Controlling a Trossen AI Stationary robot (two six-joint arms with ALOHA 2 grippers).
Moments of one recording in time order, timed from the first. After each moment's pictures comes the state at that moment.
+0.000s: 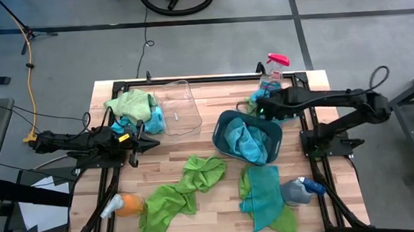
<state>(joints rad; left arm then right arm) -0.11 0.01 0.01 0.02 -0.06 -0.15 -0.27 1.27 0.98 -1.19 0.31 1.24</state>
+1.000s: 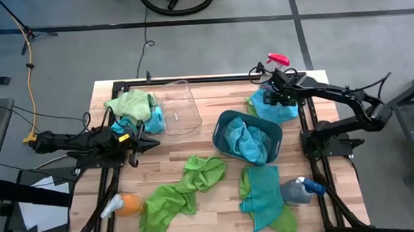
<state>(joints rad) -0.11 0.01 0.01 0.02 -0.06 -0.15 -0.79 1.27 0.74 -0.77 0.16 0.84</state>
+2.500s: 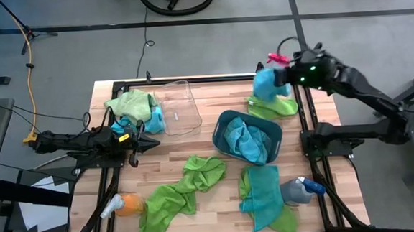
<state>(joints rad) -0.11 0.01 0.01 0.02 -0.06 -0.15 -0.53 0.92 1.23 -0.84 0.24 0.67</state>
